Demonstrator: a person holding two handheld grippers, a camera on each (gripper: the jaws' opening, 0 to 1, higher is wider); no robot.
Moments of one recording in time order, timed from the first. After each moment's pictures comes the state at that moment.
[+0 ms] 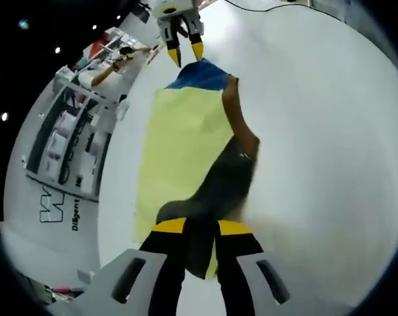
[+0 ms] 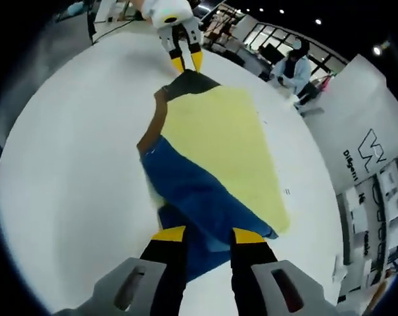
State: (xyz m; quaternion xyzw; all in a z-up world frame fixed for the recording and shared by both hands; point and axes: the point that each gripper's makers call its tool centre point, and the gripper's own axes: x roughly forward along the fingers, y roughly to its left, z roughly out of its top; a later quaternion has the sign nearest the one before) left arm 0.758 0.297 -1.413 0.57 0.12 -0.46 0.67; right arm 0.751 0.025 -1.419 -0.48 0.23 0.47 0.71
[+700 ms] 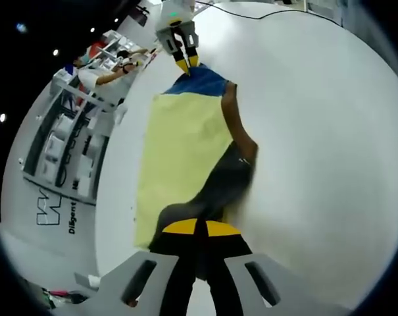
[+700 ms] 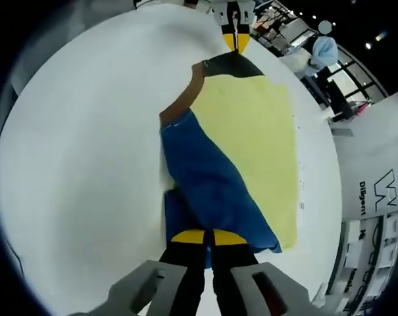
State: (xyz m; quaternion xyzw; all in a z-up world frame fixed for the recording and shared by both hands) left arm 0.756 0.296 -1.408 0.56 0.12 -0.48 0.67; right arm 0.754 0.022 -1.438 -0.56 0.24 0.51 0.61
